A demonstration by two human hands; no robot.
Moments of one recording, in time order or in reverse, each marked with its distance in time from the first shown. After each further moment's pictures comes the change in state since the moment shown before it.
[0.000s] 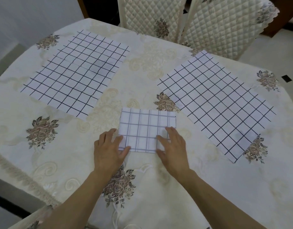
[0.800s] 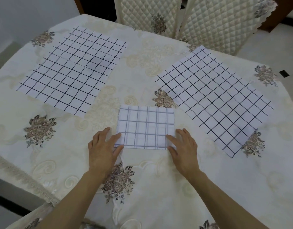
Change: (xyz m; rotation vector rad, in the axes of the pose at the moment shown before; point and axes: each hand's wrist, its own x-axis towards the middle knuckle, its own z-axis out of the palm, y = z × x) left_hand -0.009 -0.014 -0.005 -0.061 -0.139 -0.075; right_hand -0.022 0.038 0.000 0.081 0.021 0.164
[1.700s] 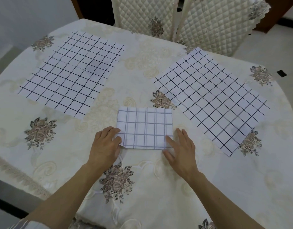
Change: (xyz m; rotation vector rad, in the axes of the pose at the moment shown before) left_hand 0.020 0.008 -0.024 0.099 0.040 0.401; right_hand -0.007 -0.005 -0.007 -0.078 -0.088 -0.019
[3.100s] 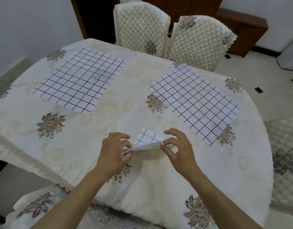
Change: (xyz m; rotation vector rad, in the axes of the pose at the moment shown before) left_hand -0.058 0.082 -0.073 -0.459 0.058 -0.159; right_hand -0.081 -0.053 -0.092 0.534 0.240 -0.172
